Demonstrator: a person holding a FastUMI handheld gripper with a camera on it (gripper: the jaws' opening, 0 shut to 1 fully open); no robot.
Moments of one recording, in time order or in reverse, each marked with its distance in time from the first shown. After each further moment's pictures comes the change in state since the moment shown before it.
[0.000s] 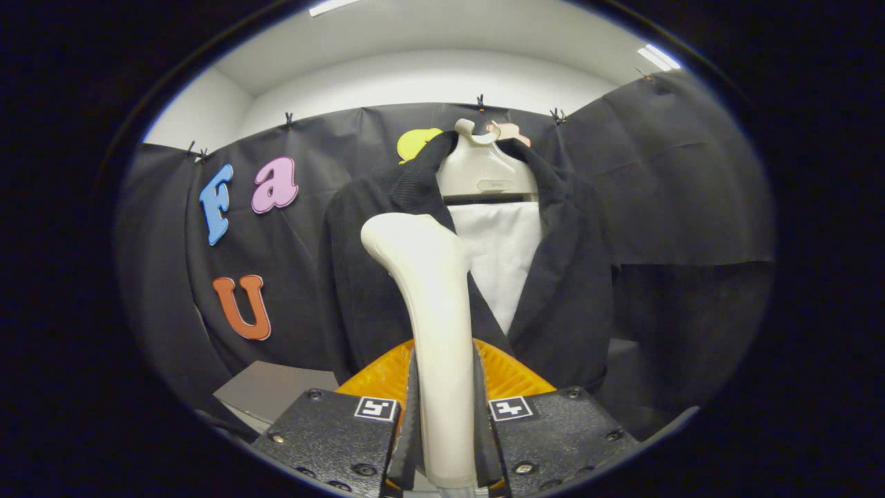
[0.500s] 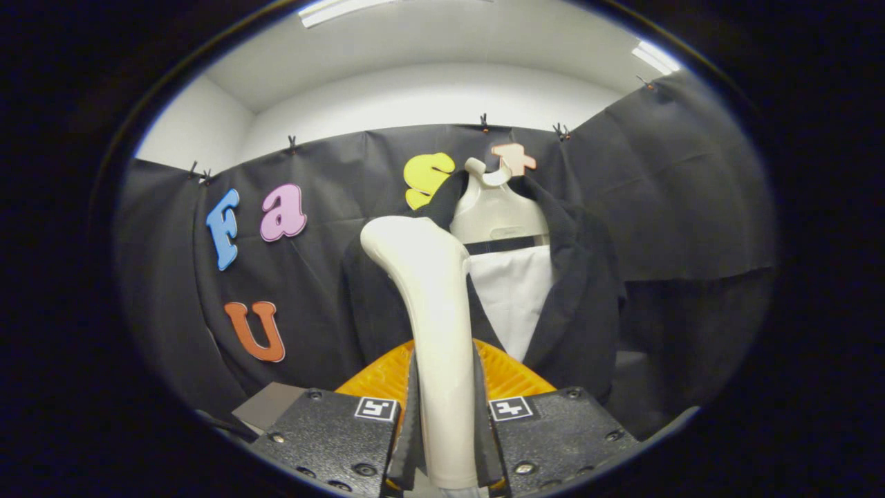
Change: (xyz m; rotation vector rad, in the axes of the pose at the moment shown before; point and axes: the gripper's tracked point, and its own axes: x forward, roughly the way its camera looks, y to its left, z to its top) arm -0.006 0.018 0.049 0.030 -0.070 0.030
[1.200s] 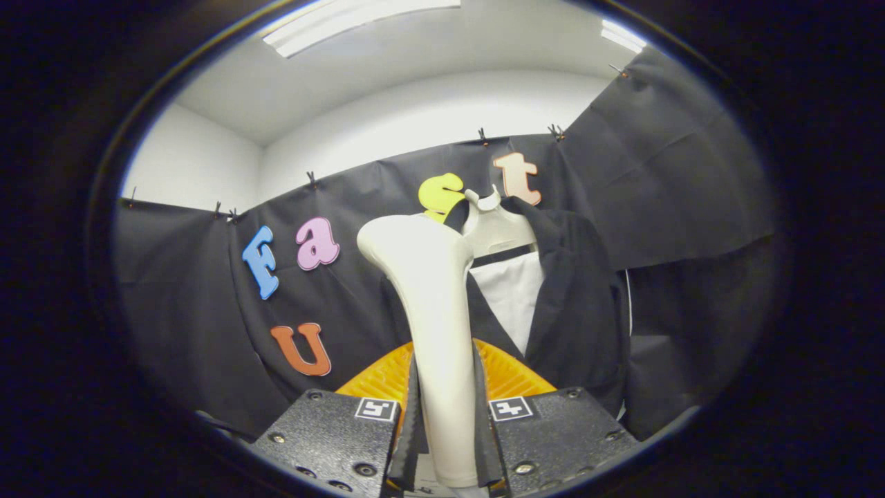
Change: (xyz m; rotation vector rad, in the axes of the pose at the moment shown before) arm -0.079 0.001 0.028 0.117 -0.049 0.122
